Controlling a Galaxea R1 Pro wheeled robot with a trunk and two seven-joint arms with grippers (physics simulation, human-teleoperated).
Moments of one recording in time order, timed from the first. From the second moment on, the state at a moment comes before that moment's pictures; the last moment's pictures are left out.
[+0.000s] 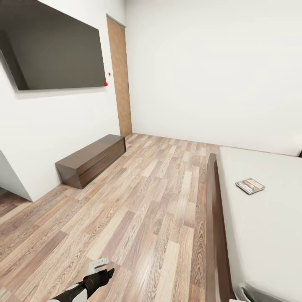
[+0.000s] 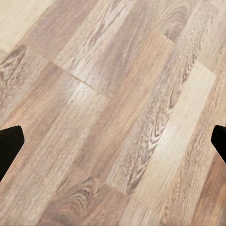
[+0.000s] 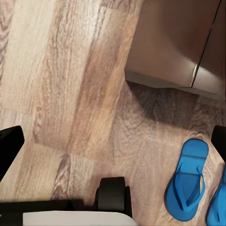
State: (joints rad) left arm -0.57 0.04 -0.18 -0.02 0.48 -0.14 -0.21; right arm -0.46 -0.15 0.29 0.03 -0.41 0.00 0.20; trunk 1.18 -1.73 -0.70
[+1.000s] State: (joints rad) left arm -0.57 0.04 -0.18 -0.02 0.48 -0.14 -0.21; right arm -0.46 -0.15 0.29 0.03 -0.41 0.00 0.20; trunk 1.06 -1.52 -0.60
